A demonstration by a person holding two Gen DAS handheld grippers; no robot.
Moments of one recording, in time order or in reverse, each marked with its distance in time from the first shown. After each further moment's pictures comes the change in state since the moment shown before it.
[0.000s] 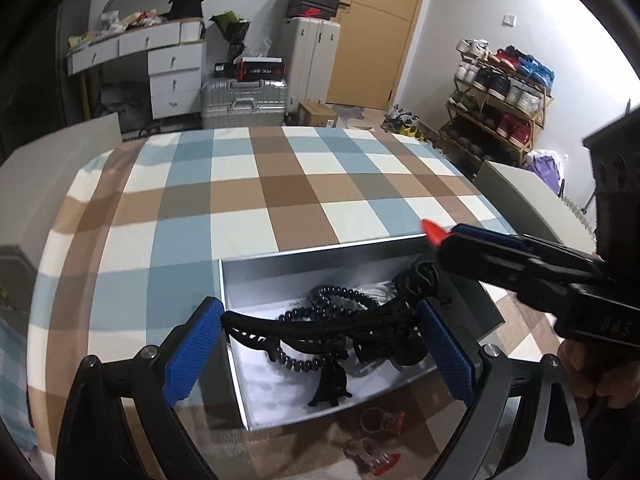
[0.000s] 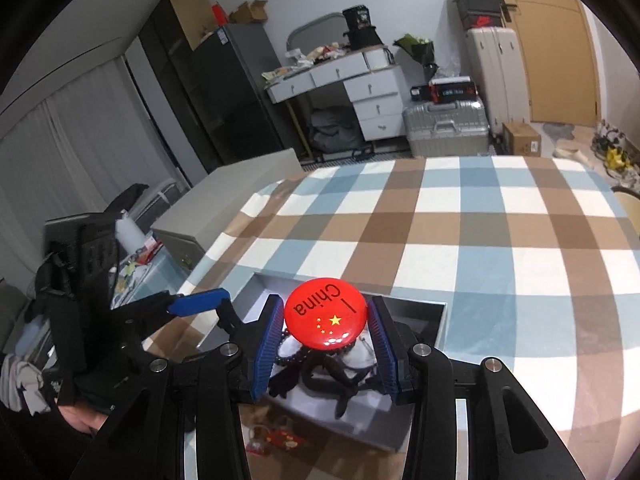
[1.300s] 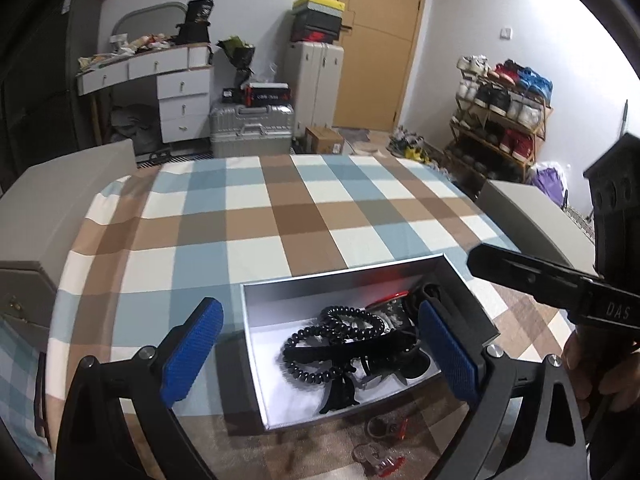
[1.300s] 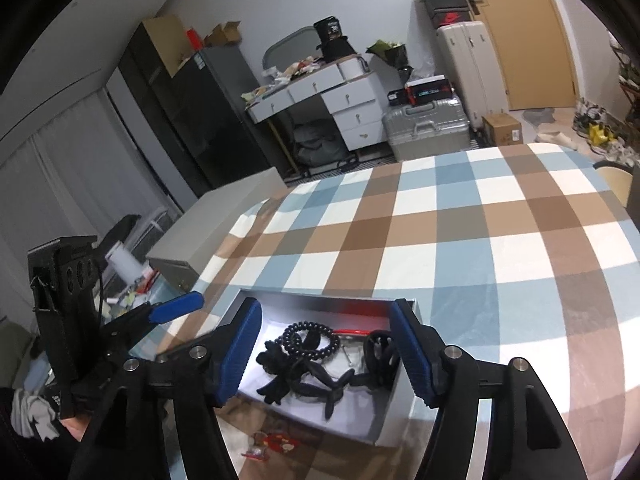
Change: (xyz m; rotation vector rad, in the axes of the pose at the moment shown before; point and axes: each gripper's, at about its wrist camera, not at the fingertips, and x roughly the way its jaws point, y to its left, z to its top) left arm -0.021 0.004 0.003 0.006 -0.092 0.035; right arm -0.028 -0.016 -0.005 0.107 -0.082 -0.016
